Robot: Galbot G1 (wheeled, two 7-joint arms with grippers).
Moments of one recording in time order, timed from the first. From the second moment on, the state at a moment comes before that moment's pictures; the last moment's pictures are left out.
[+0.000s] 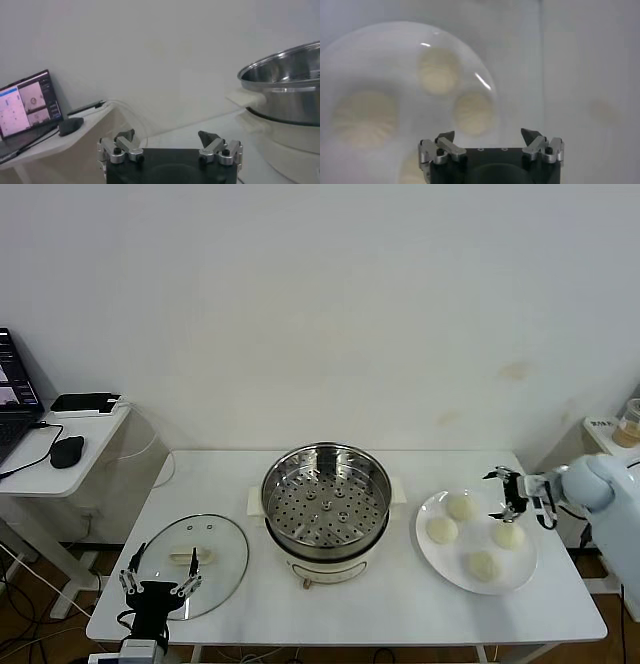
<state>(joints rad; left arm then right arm) 1.73 -1.35 -0.61 -2.17 0.11 0.11 -0.17 -0.38 0.69 -0.13 1.18 -0.40 0.10 -1.03</state>
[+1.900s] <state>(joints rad) 1.74 -1.36 -0.64 -2.17 0.12 0.08 -0.16 -0.08 0.82 -0.47 0.97 -0.40 0.07 -1.08</state>
